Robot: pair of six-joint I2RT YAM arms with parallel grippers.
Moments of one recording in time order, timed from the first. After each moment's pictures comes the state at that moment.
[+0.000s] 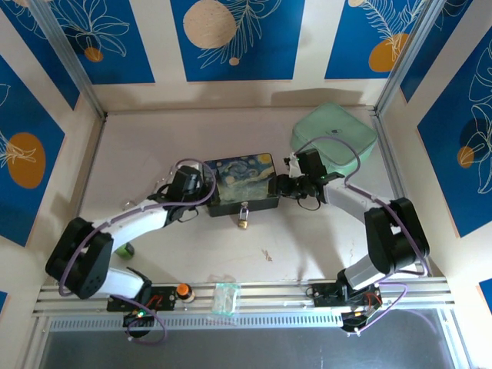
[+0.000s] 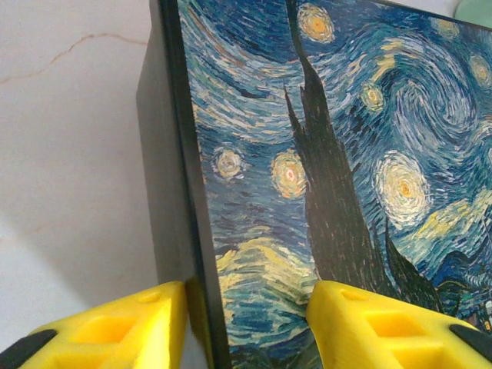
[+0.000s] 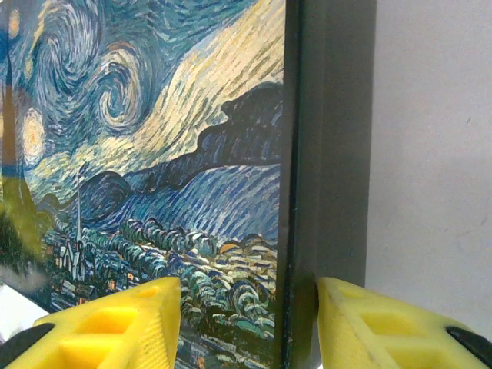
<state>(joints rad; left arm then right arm) -0.55 1.41 0.72 -0.06 -0.03 -0.67 0.36 1.53 0.87 -0.26 -0.43 0.47</state>
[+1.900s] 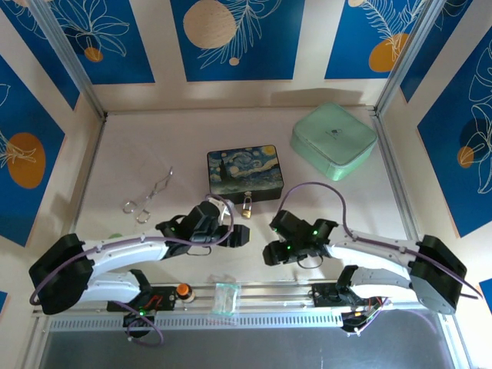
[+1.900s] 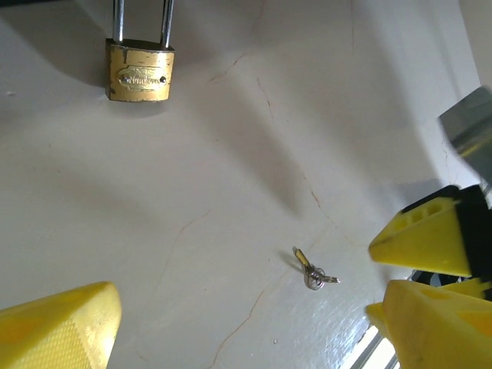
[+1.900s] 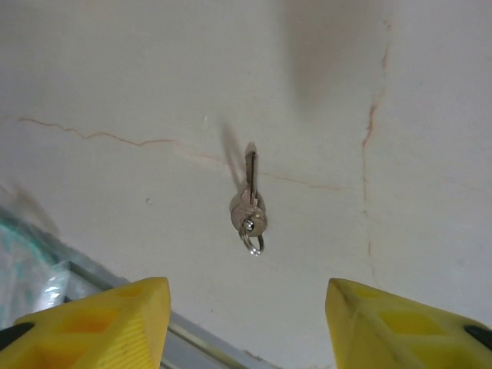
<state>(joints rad) -0.95 1.23 0.53 -0.01 0.13 -0.77 0.98 1.15 0.56 -0.62 -0.15 0.74</state>
